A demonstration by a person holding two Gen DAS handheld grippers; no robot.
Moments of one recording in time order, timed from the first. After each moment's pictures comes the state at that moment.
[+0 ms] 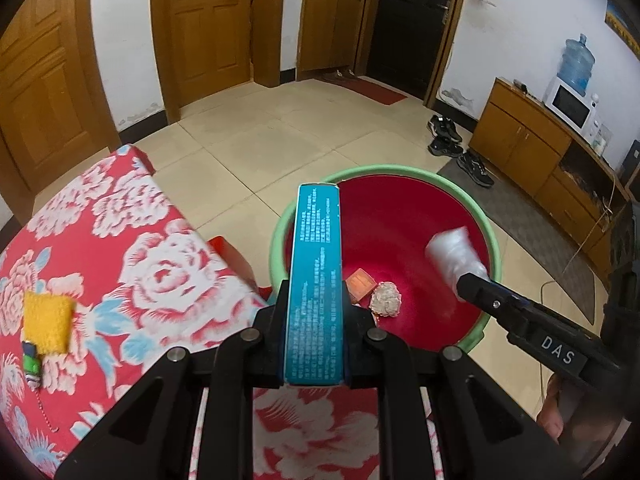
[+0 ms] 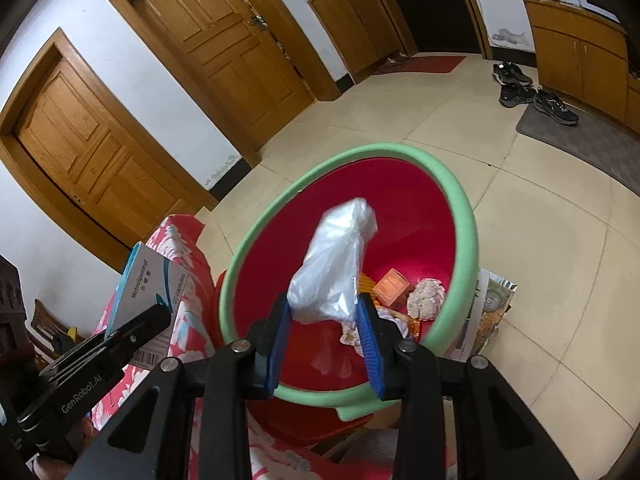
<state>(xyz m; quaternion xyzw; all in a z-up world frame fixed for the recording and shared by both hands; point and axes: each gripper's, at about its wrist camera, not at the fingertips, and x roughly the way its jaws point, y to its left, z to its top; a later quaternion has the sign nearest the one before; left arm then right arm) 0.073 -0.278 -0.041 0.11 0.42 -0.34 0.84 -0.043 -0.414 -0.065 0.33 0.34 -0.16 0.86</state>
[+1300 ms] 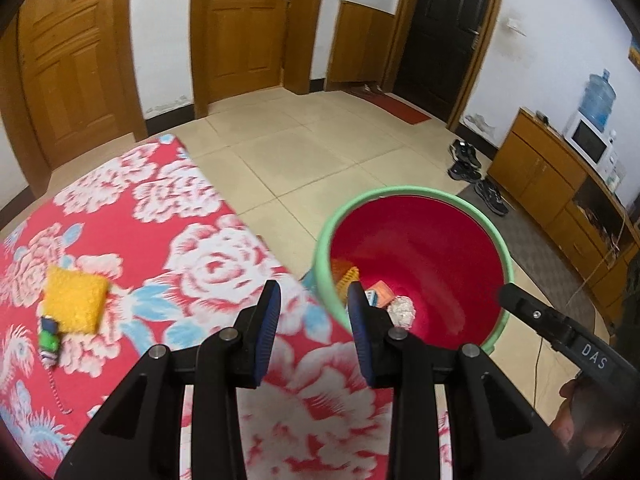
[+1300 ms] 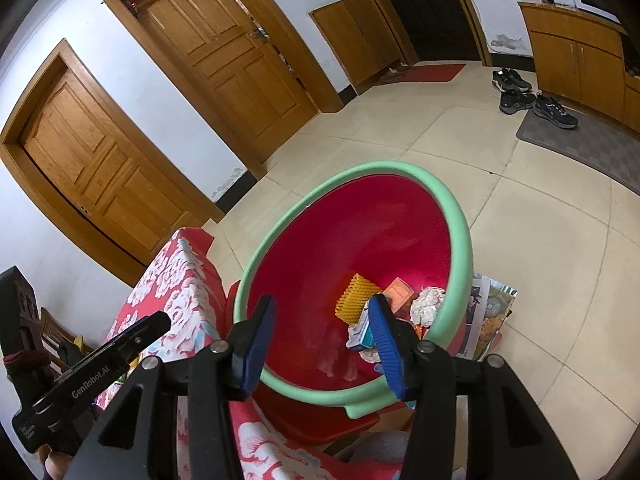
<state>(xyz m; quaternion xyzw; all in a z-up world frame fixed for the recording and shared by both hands) 0.086 -0.232 -0.028 0.06 0.42 -0.29 0.86 -0.052 -0.407 -0.047 0.33 0.32 -0.15 0.87</state>
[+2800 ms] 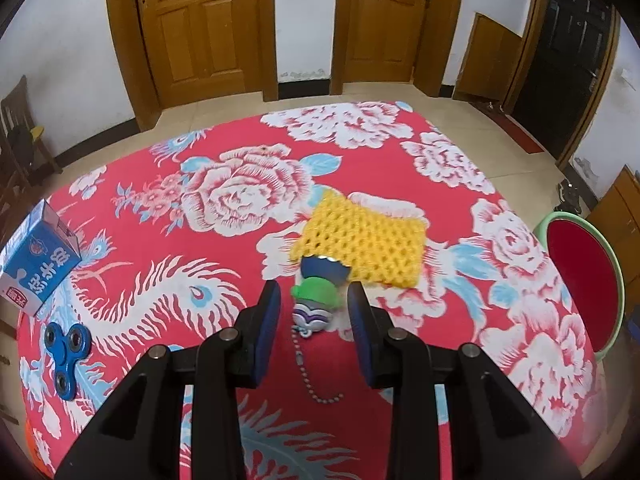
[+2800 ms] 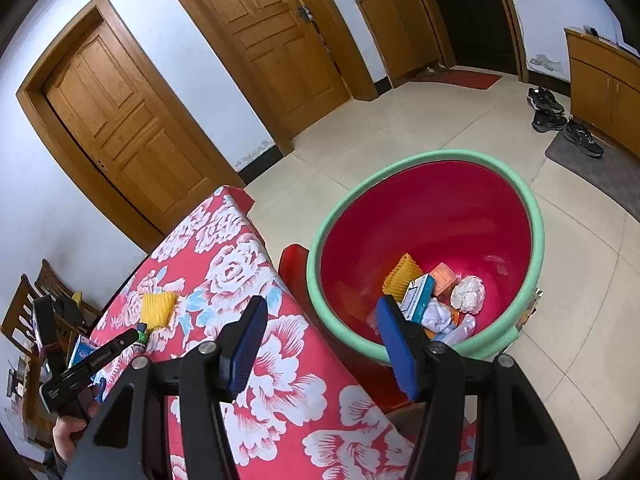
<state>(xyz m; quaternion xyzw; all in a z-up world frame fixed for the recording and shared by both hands) 0.146 -0.038 -0.061 0.02 0.45 -0.10 0.89 -0.027 -0.328 -0.023 0.28 0.35 -0.11 0.89</state>
